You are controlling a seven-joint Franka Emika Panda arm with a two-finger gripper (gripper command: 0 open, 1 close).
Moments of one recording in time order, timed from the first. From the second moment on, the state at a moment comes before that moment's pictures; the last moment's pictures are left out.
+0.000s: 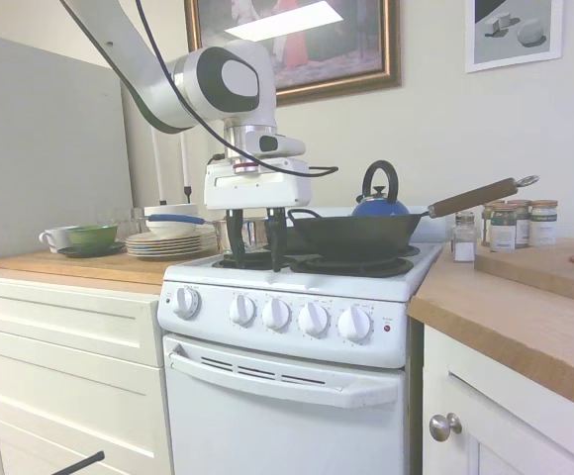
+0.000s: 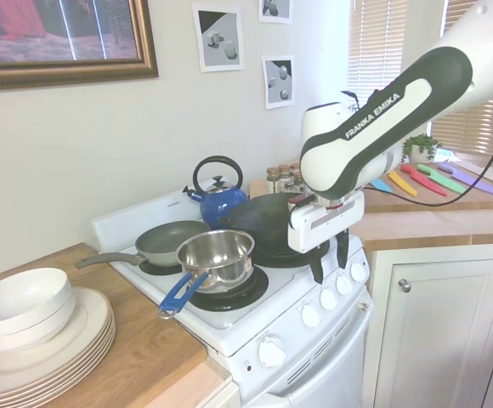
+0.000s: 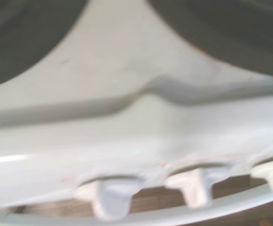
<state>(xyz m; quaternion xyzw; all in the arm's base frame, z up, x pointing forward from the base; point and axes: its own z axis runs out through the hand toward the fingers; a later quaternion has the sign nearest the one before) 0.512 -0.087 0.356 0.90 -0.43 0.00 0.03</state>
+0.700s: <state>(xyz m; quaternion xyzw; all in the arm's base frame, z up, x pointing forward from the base) 0.526 -0.104 0.325 0.90 -0.44 0.01 0.06</state>
